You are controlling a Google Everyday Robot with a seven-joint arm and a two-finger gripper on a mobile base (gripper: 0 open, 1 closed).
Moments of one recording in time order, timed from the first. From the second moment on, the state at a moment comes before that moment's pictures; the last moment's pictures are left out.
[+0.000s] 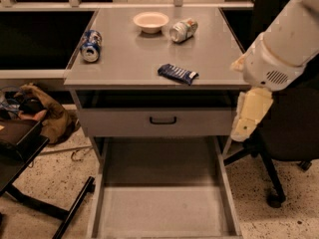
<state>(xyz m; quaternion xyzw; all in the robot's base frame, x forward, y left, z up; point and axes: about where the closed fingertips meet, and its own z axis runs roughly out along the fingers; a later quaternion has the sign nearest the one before) 0.477 -0.172 0.910 -0.63 0.76 0.03 0.16</state>
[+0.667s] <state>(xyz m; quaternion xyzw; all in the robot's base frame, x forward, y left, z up) 0.500 -0.138 0.872 -0.65 0.74 0.07 0.16</state>
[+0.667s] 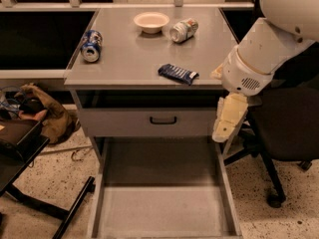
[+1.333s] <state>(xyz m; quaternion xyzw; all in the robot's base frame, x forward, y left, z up) 0.556 -0.115 0.867 -0.65 0.70 0.16 0.27</state>
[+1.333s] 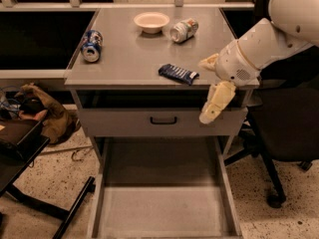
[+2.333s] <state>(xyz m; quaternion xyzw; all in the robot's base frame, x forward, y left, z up) 0.609 -0.115 0.855 -0.58 0.70 0.21 0.36</state>
